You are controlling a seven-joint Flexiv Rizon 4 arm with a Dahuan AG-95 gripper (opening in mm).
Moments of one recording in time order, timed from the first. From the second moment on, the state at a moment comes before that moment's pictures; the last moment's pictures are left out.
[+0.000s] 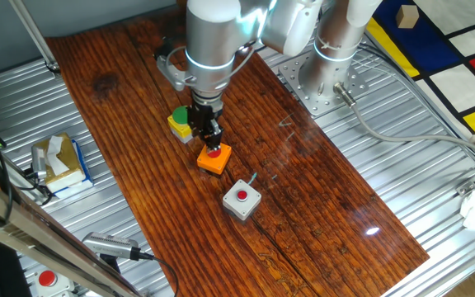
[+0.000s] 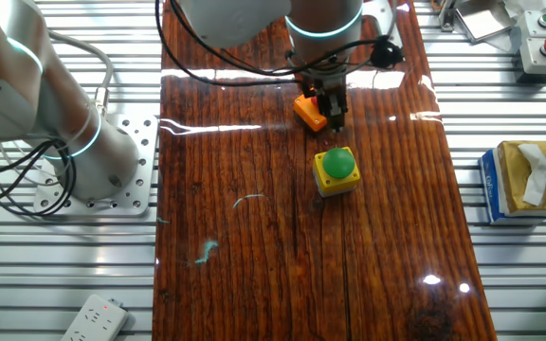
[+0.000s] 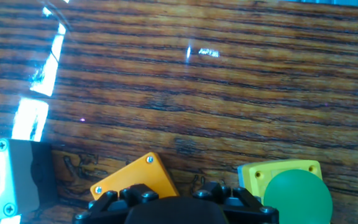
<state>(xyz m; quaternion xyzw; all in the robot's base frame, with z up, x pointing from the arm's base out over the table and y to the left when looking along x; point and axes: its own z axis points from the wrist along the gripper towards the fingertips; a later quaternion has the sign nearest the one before) 0.468 0.075 0.084 -0.09 0.99 0.03 0.09</state>
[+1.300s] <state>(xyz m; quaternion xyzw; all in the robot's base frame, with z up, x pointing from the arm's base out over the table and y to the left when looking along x) 0.481 0.101 0.166 -0.07 1.00 0.03 0.05</state>
